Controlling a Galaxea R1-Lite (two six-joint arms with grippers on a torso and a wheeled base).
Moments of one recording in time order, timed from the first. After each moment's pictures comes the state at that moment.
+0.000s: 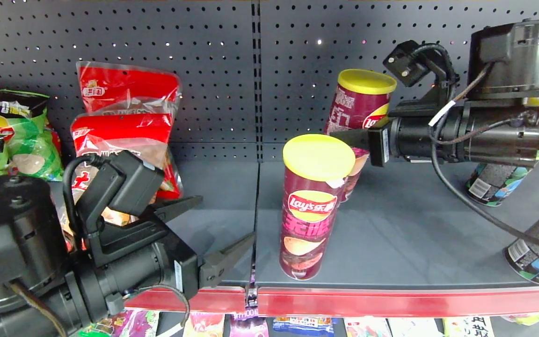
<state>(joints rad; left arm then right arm) -0.77 1.38 -0.49 -0.70 0.05 -0.05 0.52 1.65 -1.24 -0.13 0.17 -0.18</state>
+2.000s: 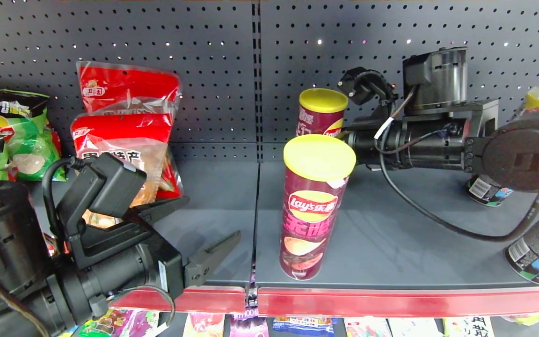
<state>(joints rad) -0.73 1.35 -0.46 -0.70 0.05 -0.05 0.56 1.79 -1.32 -0.13 0.16 -0.14</state>
